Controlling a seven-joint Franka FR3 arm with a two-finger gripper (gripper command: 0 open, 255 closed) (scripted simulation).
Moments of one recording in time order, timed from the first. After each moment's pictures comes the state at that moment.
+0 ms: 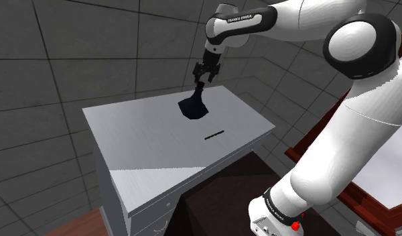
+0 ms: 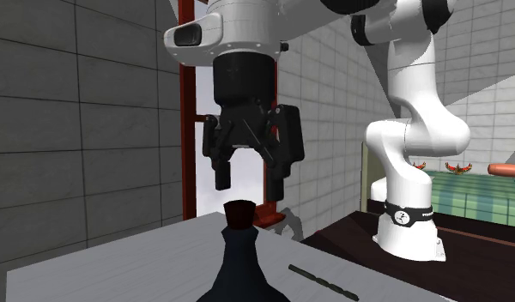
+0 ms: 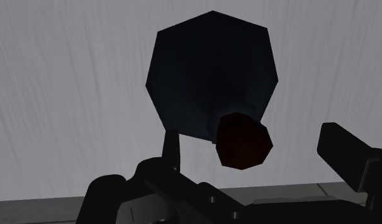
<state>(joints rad) -0.04 0.17 -0.04 -1.87 0.03 2.04 -0.12</state>
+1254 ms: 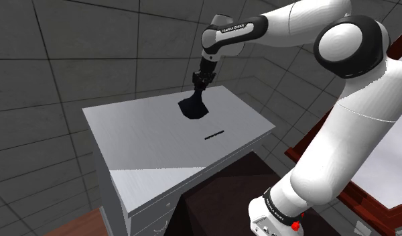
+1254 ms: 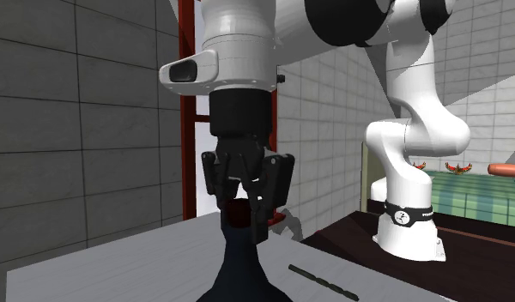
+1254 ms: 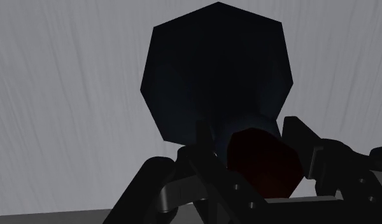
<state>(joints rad) -0.05 0.22 -0.04 -1.90 0.04 2.12 -0.13</state>
